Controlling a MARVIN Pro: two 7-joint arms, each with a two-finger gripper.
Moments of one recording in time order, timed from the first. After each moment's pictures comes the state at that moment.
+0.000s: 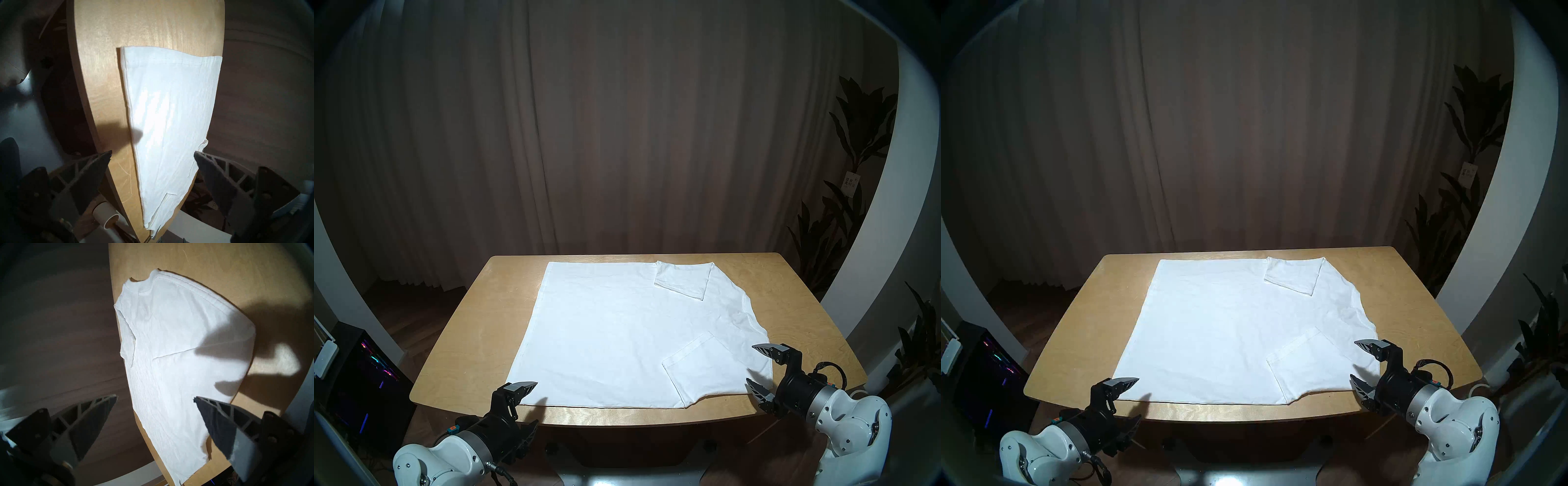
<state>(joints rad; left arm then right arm) 2.37 -1.85 -2.00 -2.28 -1.80 0.77 0.58 -2.09 -1.75 2.20 -2.13 2.09 0.89 -0.76</state>
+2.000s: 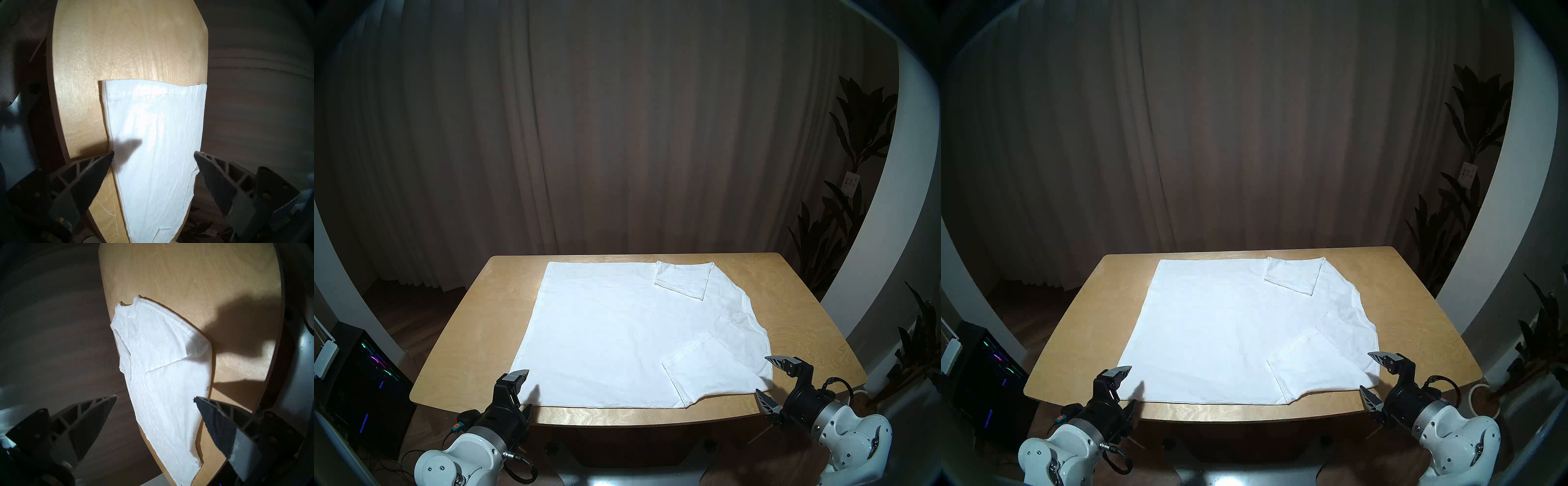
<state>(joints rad) 2.38 -1.86 -1.90 -2.26 -1.57 0.52 0.42 -2.13 -1.82 2.25 -2.14 2.01 0.88 -0.68</state>
